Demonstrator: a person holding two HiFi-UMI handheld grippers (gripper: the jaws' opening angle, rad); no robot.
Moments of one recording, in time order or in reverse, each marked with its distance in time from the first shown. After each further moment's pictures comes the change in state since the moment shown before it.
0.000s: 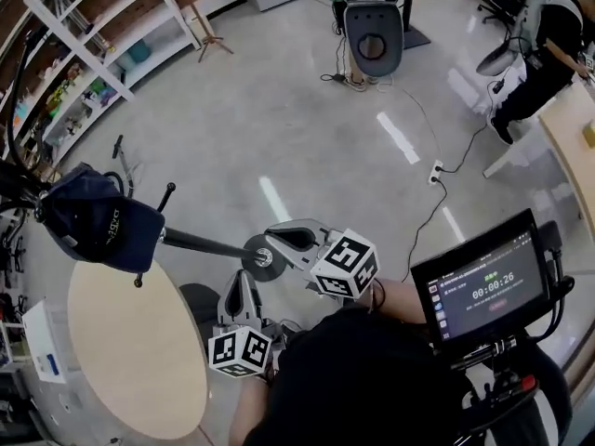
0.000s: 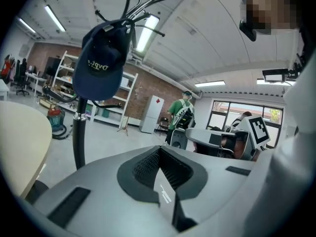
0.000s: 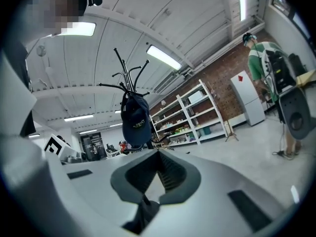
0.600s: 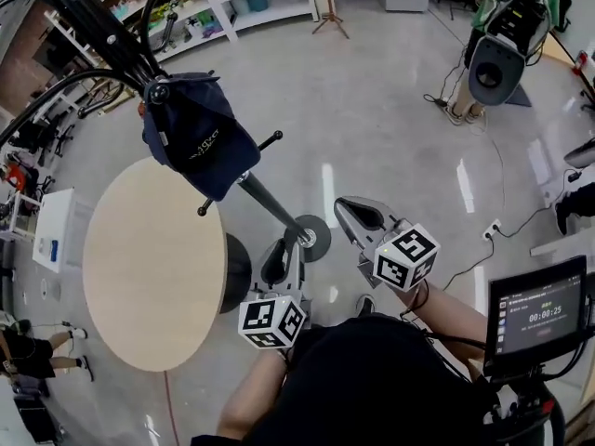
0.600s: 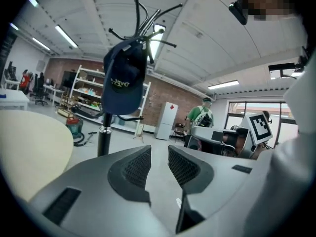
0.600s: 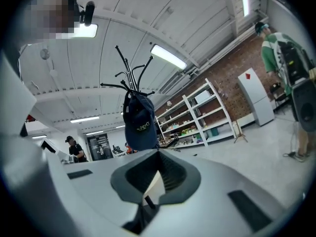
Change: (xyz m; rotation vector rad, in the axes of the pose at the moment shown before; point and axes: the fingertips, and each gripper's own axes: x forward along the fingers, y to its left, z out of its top) left arm -0.029 0.029 0.022 0.004 -0.078 0.179; right arm 0.029 0.009 0.020 -0.005 -0.022 0.071
